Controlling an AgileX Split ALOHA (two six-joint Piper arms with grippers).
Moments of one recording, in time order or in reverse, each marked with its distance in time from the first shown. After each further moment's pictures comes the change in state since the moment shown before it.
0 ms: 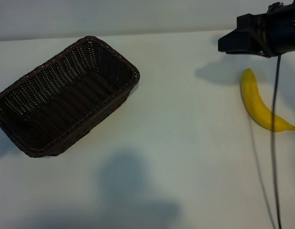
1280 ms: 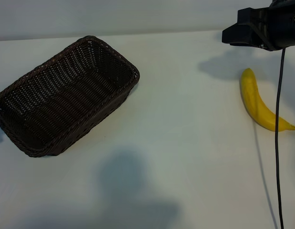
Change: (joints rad) left arm 0.247 0.418 -0.128 -0.162 0.149 0.257; right arm 0.000 0.000 0.000 -0.001 -0.040 0.000
